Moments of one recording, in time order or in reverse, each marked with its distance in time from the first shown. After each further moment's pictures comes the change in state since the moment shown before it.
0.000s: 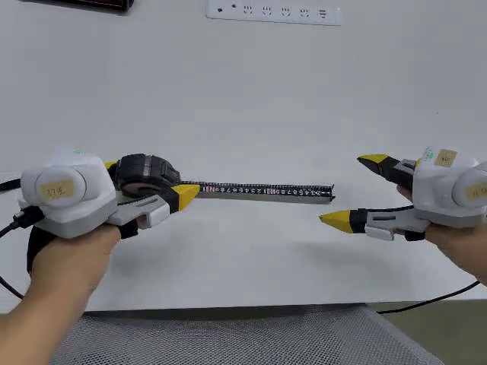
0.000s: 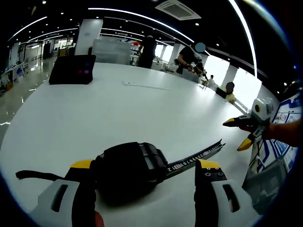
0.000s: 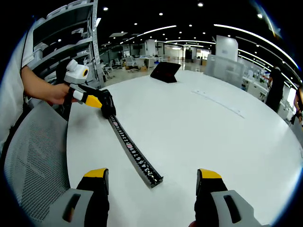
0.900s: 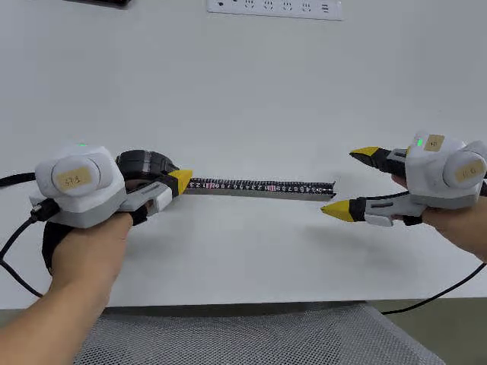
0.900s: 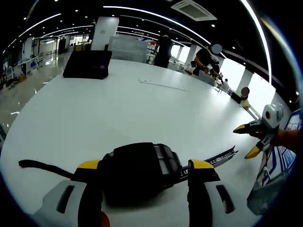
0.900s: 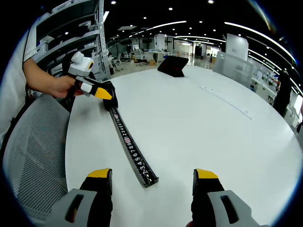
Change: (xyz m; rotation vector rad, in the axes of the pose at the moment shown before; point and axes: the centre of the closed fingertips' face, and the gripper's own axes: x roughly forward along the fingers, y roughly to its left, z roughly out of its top) left arm 0.008 0.019 -0.004 -0.074 0.013 0.129; right arm 0.011 -0.006 -0.006 -0.054 0.056 0.061
